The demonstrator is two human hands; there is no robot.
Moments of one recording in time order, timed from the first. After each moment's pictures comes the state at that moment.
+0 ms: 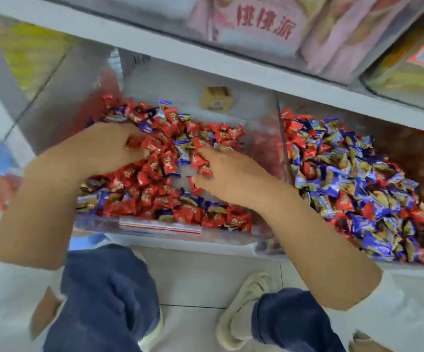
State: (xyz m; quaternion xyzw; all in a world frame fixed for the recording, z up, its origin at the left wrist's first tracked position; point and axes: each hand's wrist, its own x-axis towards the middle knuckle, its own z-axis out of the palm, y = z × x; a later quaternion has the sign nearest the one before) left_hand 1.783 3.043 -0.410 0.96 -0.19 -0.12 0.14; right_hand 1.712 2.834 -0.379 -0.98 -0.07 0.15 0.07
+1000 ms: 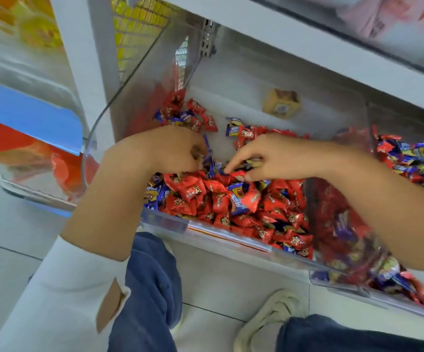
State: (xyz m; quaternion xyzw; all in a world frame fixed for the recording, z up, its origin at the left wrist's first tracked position) left_hand 1.771 3.052 -0.392 0.95 -0.10 -0.22 0.17; right_hand 1.784 2.858 -0.378 -0.91 -0.25 0.31 0.09
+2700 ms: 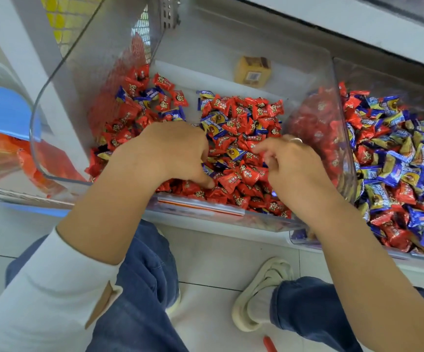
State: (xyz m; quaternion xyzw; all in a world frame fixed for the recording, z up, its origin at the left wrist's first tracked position) left_hand 1.742 3.003 -0.400 0.94 -0.26 -0.22 0.04; right_hand 1.684 2.829 -0.399 -0.99 0.05 0.03 0.15
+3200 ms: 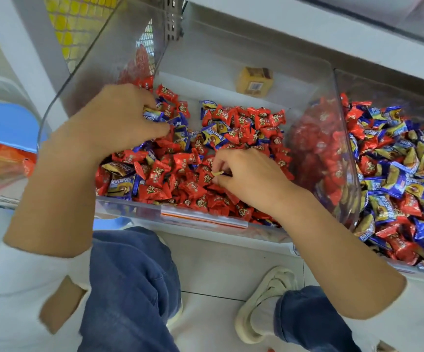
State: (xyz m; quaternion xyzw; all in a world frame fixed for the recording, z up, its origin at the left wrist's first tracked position) left_hand 1.776 3.064 -0.392 0.96 -0.10 -0.05 0.24; right_hand 1.716 2.861 -0.420 -0.98 -0.11 0.10 0.11
